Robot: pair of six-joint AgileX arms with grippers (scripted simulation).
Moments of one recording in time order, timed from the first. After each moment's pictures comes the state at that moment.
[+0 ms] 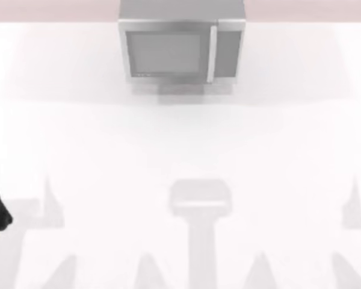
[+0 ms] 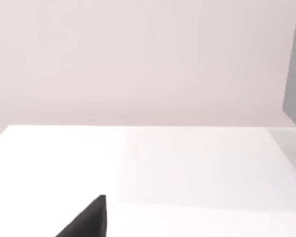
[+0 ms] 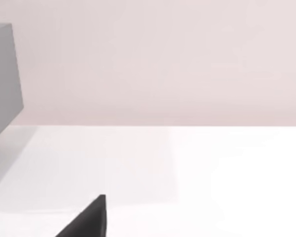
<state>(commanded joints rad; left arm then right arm) 0.00 0.00 0.00 0.00 0.00 0.00 0.00 0.00 0.00 0.00 0.00 0.00</state>
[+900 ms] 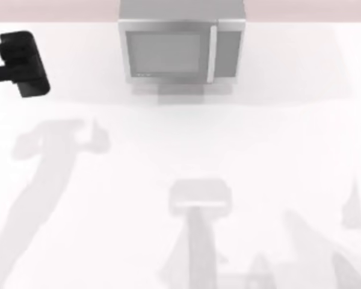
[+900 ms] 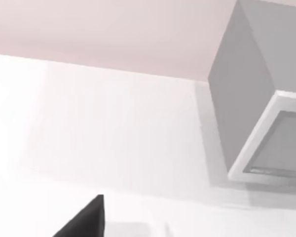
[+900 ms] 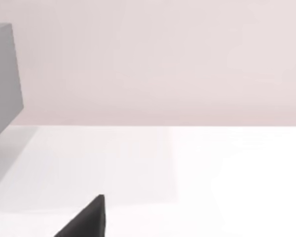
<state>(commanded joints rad) -0.31 0.89 0.83 -0.34 -0.19 -0.26 0.00 0.00 0.00 0.00 0.00 0.00</state>
